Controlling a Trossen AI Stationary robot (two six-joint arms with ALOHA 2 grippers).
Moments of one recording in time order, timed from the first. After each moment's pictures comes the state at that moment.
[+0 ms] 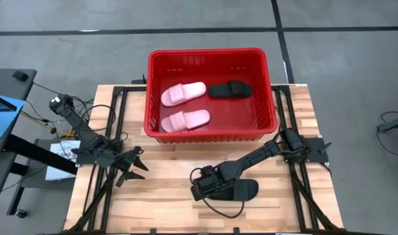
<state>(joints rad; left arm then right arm) -0.78 0.39 0.06 -0.10 -0.35 -0.54 0.42 2.15 1.53 -0.64 -0.15 1.57</state>
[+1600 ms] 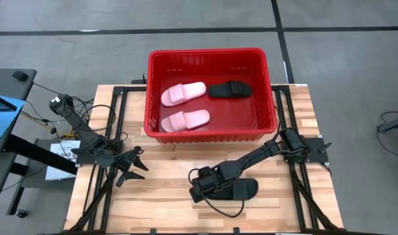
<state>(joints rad) -0.78 0.39 0.06 -0.10 -0.35 -0.54 0.41 2.17 1.52 -0.57 -0.15 1.49</state>
